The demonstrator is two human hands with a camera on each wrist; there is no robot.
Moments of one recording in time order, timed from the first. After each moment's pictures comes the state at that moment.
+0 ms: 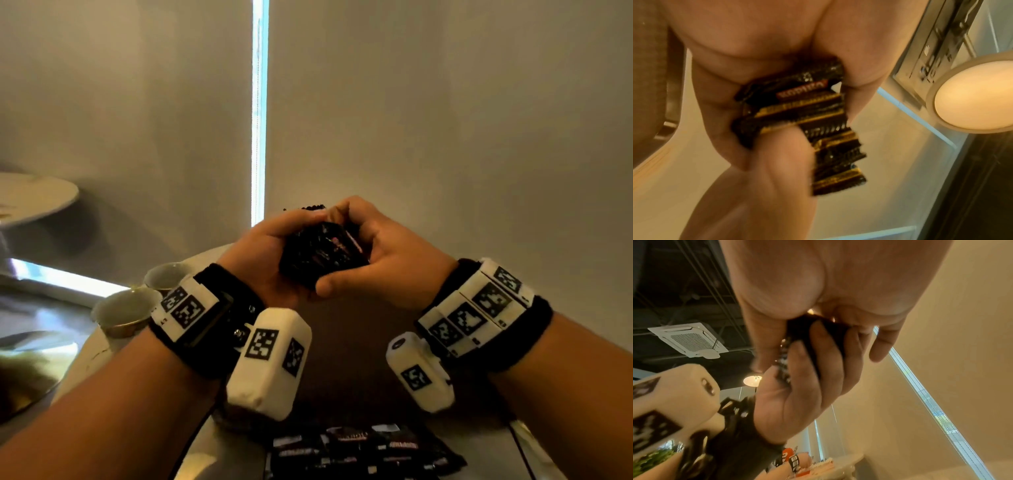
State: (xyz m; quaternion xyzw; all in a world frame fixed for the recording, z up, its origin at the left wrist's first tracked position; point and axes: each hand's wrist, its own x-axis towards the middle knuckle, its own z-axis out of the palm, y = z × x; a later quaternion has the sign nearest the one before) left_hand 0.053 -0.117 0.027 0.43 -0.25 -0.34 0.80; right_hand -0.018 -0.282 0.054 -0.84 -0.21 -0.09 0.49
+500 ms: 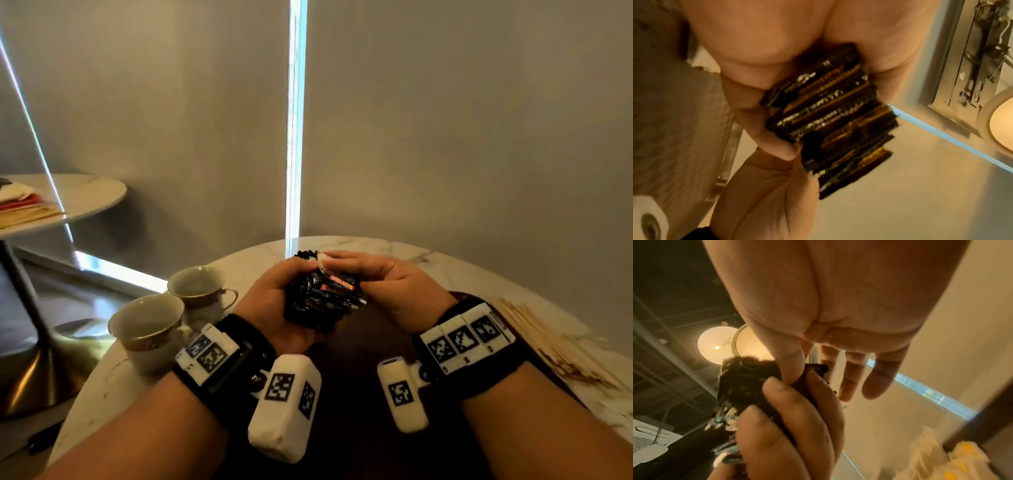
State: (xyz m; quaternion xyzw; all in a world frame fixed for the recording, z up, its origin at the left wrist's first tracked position) left_hand 0.095 -0.113 -0.038 0.44 -0.10 -0.25 0.86; right_hand 0.085 -0.297 -0.033 -0.71 -0.22 -0.02 0.67
